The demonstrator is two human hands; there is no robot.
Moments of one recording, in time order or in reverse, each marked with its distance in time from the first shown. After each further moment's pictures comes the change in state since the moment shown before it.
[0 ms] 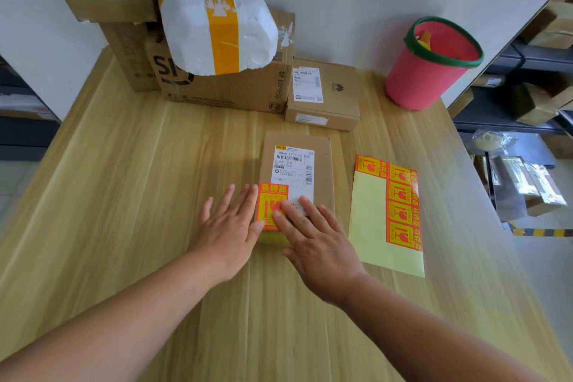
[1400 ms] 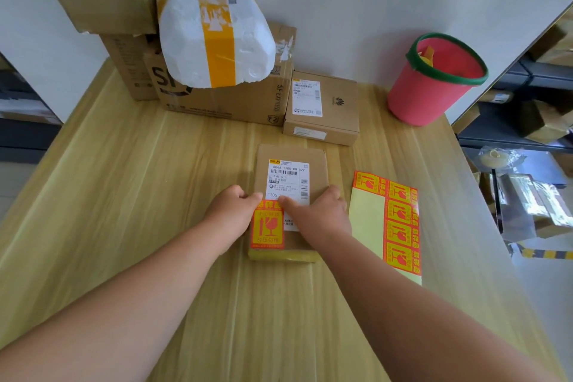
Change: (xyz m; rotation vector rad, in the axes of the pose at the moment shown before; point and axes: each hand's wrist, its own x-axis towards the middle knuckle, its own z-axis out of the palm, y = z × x) left_hand 0.058 0.027 -0.029 -0.977 0.050 -0.509; right_hand 0.078 0.026 -0.042 0.762 -0.067 1.022
